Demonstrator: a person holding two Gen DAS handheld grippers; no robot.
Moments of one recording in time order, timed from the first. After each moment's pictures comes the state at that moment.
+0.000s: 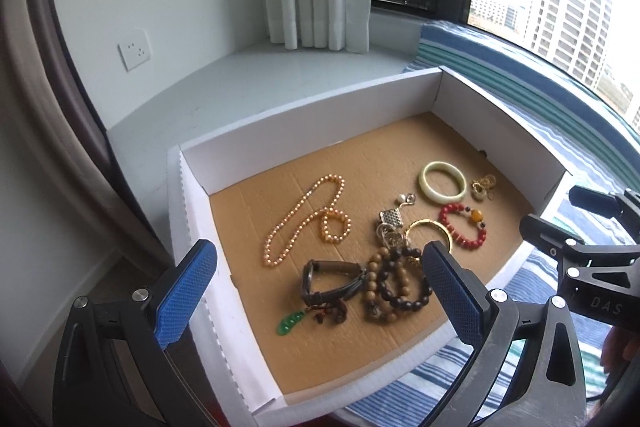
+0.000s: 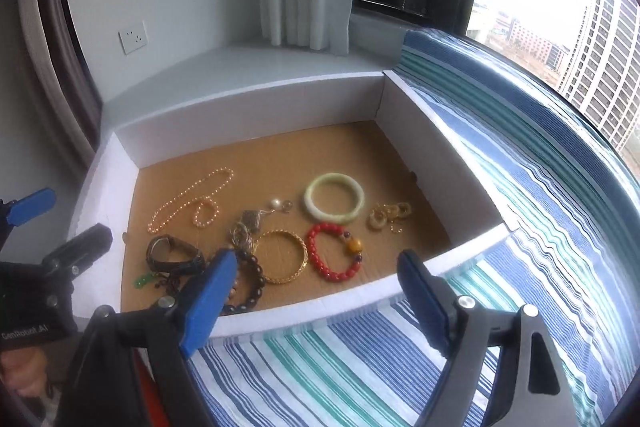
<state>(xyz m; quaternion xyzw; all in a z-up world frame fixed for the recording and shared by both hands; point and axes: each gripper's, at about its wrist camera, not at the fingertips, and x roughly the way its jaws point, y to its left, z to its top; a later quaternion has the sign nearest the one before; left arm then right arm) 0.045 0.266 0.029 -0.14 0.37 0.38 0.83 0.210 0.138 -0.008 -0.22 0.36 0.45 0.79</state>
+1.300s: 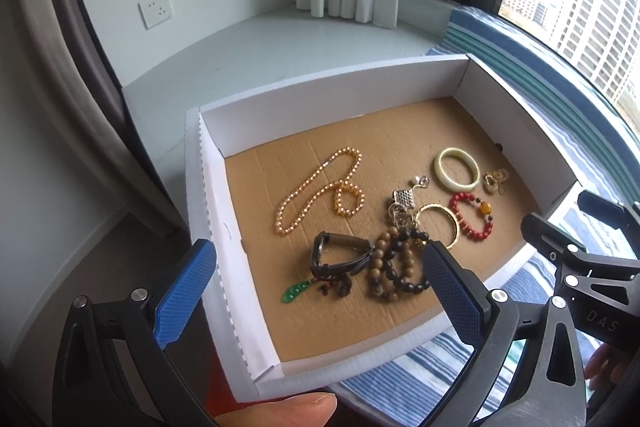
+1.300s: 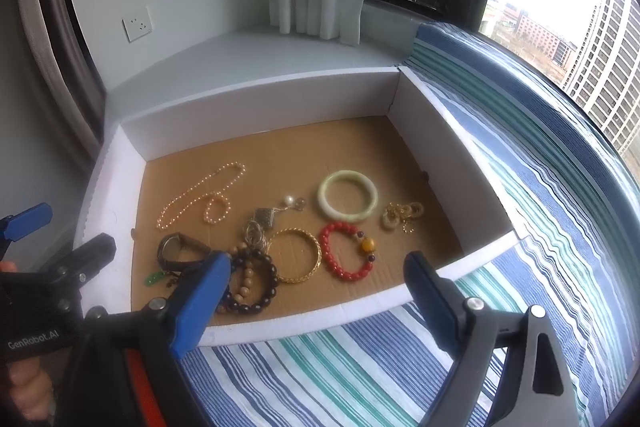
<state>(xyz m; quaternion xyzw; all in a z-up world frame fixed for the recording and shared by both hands) 0.040 0.275 0.037 -0.20 0.41 0.40 0.79 0.205 0.156 0.003 -0.23 0.38 0.45 0.77</state>
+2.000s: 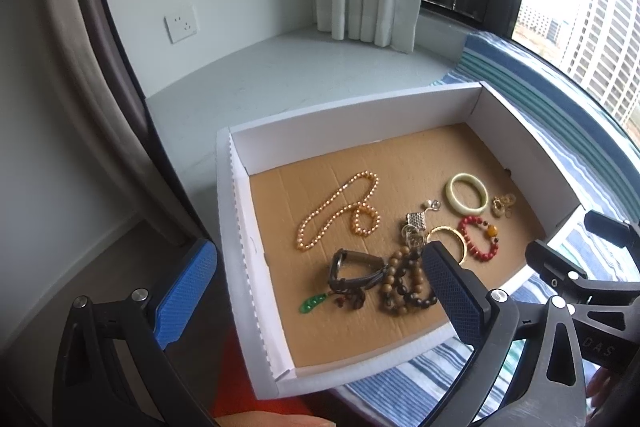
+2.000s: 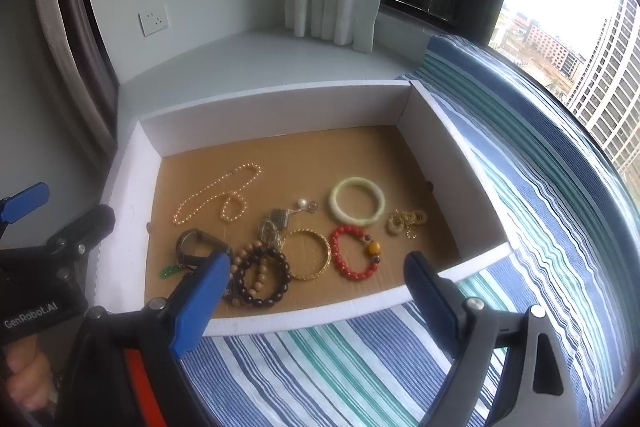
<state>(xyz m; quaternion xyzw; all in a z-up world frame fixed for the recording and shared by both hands) 0.029 0.275 0.056 -0.19 0.38 0.44 0.79 0.192 0.158 0.020 -0.25 0.37 0.45 0.77</state>
